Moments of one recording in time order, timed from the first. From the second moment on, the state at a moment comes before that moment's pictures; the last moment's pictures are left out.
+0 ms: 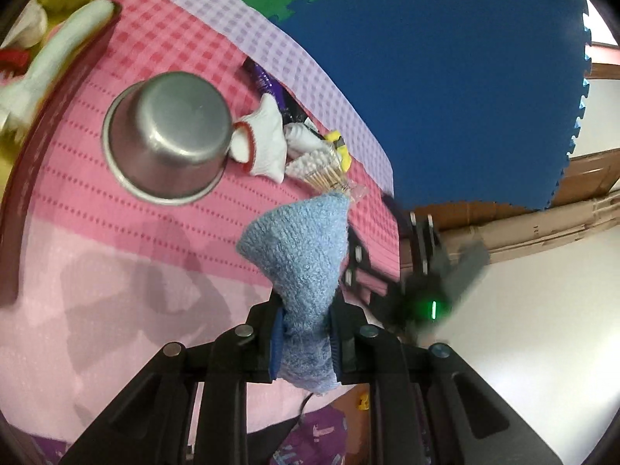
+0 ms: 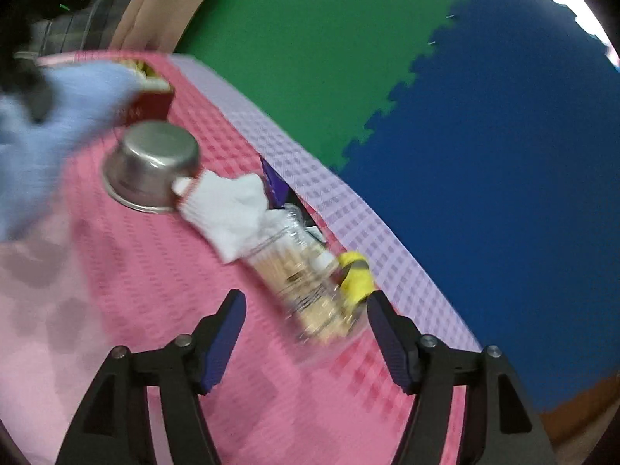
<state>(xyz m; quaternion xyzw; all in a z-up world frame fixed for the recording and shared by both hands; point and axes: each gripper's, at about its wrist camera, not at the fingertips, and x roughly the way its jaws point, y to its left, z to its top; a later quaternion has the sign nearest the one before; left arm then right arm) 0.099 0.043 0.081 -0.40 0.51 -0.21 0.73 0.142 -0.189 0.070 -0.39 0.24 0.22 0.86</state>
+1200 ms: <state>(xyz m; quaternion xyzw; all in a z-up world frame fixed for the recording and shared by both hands) 0.065 0.065 0.082 -0.43 0.51 -0.20 0.72 0.207 -0.165 0.037 -0.34 0.45 0.40 0.72</state>
